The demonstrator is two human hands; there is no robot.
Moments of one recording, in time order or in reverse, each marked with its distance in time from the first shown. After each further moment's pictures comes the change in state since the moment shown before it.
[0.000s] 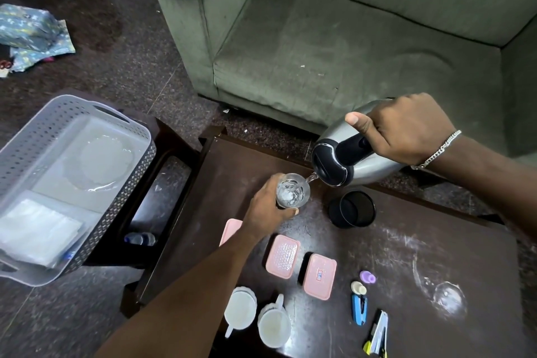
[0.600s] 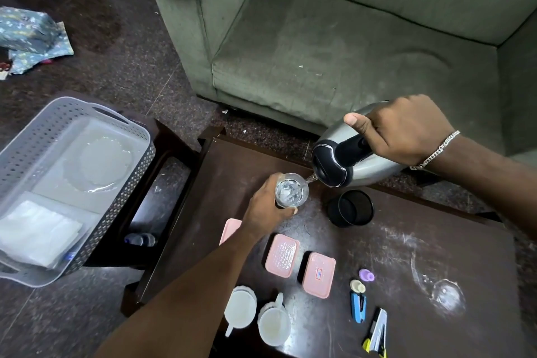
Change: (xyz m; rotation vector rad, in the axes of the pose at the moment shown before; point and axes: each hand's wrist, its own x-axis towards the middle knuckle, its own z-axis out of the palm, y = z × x) left_hand -0.002 0.003 -0.002 0.046 0.001 0.004; right_hand -0.005 -0.001 -0.004 -0.008 0.005 0.005
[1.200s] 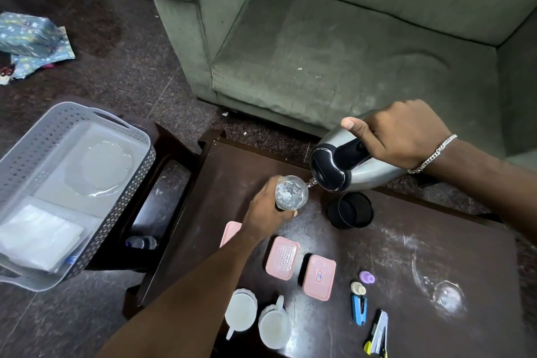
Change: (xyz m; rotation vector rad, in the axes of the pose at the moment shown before) left_hand 0.000 0.004 -0.001 0.018 -0.016 -0.033; right_hand -0.001 -0.001 -0.004 0.008 -0.007 0.020
